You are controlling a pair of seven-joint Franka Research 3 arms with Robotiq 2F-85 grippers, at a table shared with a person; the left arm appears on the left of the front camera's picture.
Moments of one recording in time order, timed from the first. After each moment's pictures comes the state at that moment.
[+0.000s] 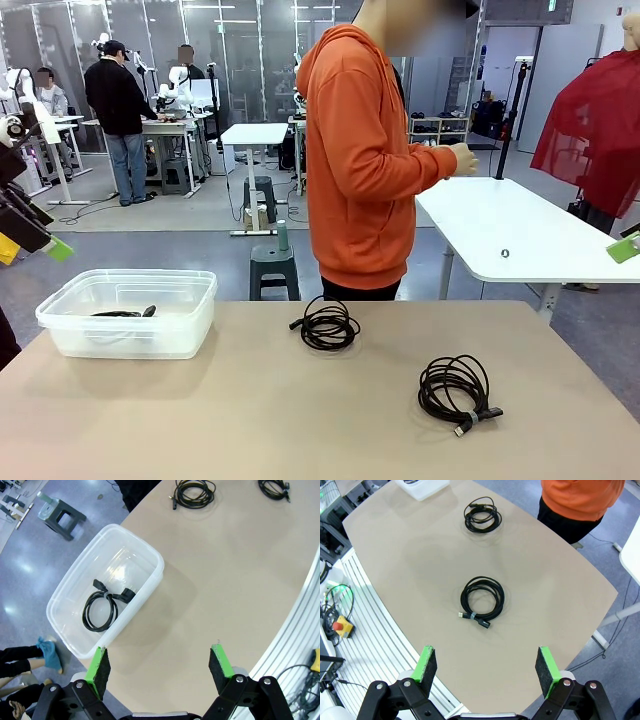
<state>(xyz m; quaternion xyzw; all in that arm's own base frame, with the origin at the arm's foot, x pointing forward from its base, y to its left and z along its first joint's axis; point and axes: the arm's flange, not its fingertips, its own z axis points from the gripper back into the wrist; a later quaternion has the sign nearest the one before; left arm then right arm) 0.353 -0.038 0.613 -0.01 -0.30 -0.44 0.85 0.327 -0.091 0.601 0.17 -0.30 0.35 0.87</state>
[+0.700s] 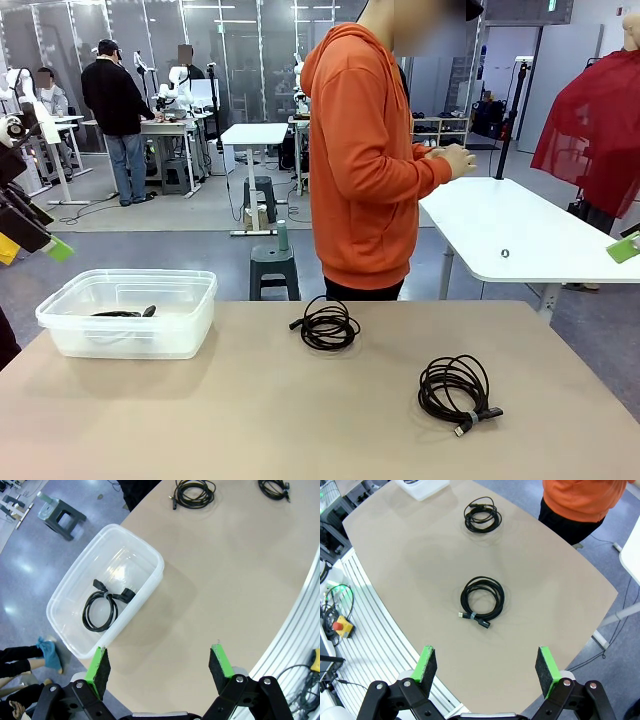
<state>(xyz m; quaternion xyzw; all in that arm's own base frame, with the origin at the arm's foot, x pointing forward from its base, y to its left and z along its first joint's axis) 0.353 -0.038 0.613 -0.01 -0.30 -0.44 0.85 0.327 -0.091 0.601 0.17 -0.30 0.35 0.87</state>
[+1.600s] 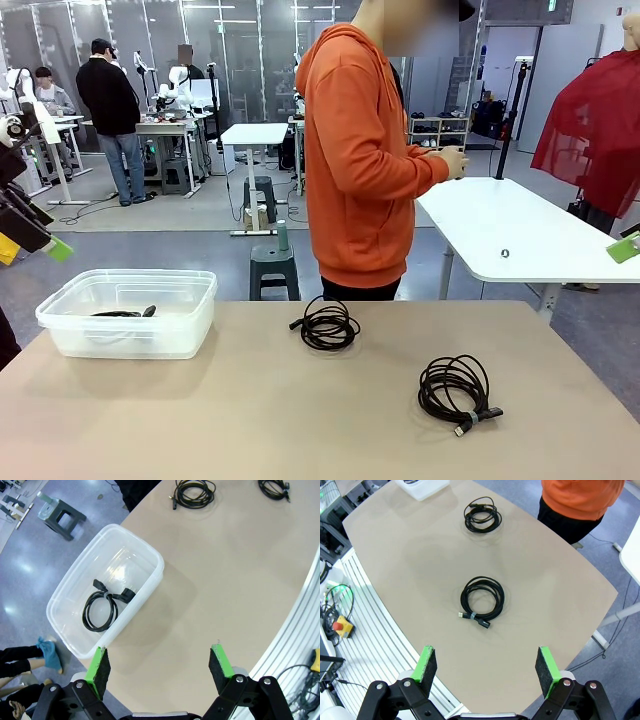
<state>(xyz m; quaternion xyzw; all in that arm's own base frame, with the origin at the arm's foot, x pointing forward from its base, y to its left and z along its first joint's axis) 0.353 -0.038 0.613 -0.01 -0.30 -0.44 0.85 0.327 -0.091 0.601 0.17 -0.30 0.35 0.87</state>
